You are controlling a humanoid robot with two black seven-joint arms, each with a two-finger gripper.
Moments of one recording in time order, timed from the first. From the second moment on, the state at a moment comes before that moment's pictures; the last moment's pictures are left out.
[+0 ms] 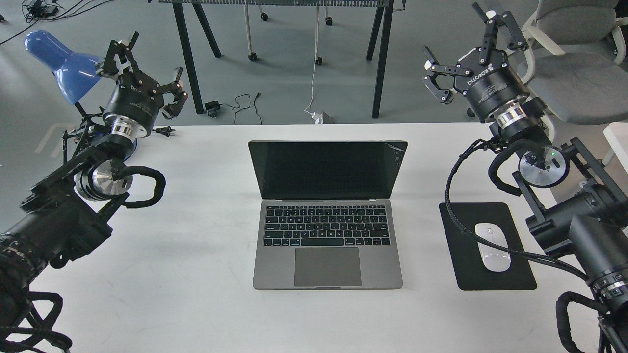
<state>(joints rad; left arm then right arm) -0.79 0.32 -0.71 -0.63 -0.05 -0.37 -0.49 0.64 -0.22 1.22 0.98 -0.19 0.42 0.05</state>
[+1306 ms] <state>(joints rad) -0.79 0.32 -0.71 -0.63 -0.05 -0.36 -0.49 1.12 -0.23 0.40 0.82 -0.22 0.14 -0.02</state>
